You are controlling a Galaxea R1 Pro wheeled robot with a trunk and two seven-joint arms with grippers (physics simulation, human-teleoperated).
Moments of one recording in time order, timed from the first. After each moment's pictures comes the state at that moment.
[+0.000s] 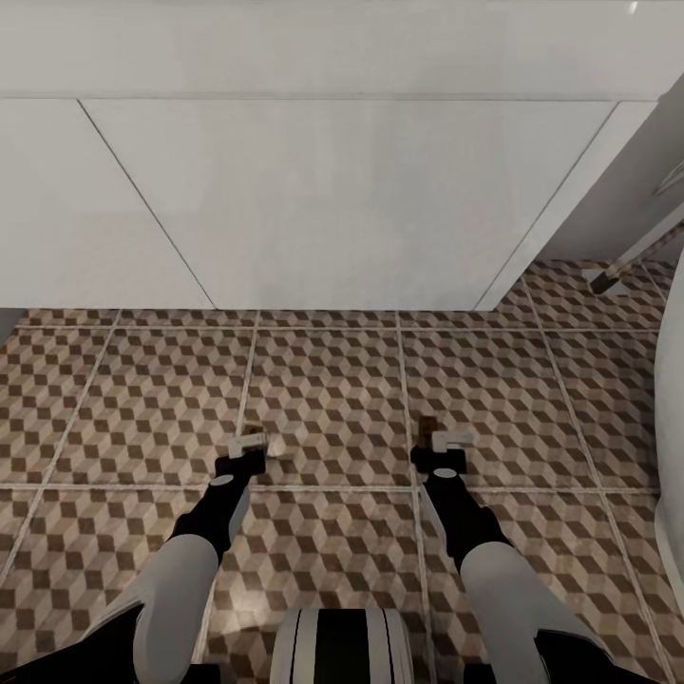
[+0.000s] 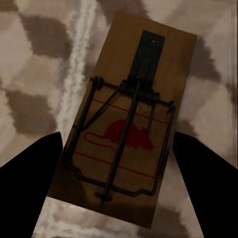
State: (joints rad) left arm -0.84 -0.17 0.49 -0.47 -0.41 0.01 0.10; right arm -0.79 0.17 -0.18 -0.59 0.31 0.17 -0.29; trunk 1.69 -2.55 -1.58
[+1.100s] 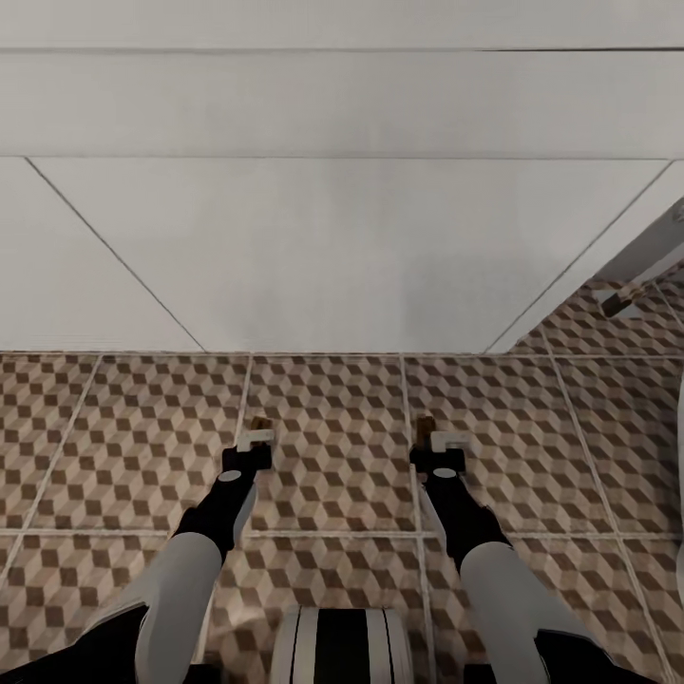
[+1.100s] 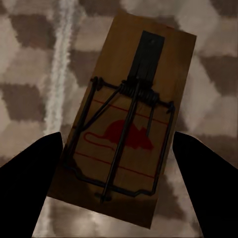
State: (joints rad) left arm -0.84 -0.17 0.38 -0.48 -0.40 0.01 0.11; right arm -0.79 0.17 -0.18 -0.59 0.31 0.17 -0.28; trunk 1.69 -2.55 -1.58
